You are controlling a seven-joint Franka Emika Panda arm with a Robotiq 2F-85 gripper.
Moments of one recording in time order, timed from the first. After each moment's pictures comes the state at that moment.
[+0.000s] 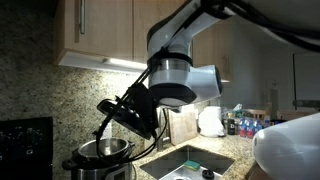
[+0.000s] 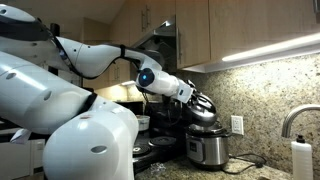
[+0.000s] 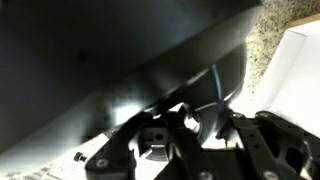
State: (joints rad) arm -0.59 -1.06 1.03 -2.67 2.60 2.87 -0.51
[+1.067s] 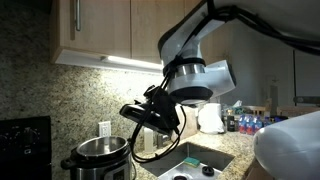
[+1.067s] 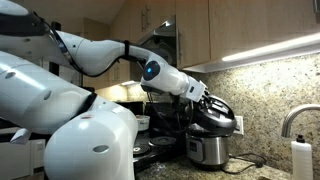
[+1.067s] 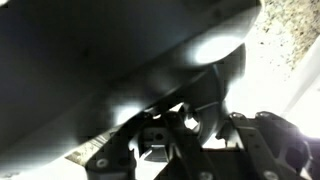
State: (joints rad) arm -0.57 -1.06 0.91 -2.79 2.36 2.87 -0.47
